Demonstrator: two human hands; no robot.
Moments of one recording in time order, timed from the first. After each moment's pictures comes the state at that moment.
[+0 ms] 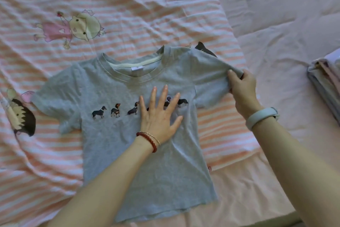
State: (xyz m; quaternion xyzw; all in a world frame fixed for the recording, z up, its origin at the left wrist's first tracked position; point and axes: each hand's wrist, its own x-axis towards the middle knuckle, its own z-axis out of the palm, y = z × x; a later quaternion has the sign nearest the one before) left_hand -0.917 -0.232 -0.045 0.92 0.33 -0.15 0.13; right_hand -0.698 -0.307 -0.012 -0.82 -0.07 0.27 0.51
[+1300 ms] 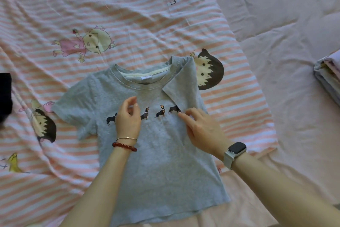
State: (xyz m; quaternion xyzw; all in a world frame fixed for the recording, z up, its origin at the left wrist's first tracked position) left_hand -0.966 -0.180 -0.012 0.64 0.60 0.19 0.44; right_hand -0.815 -0.326 -0.023 -0.75 -0.64 0.09 0.14
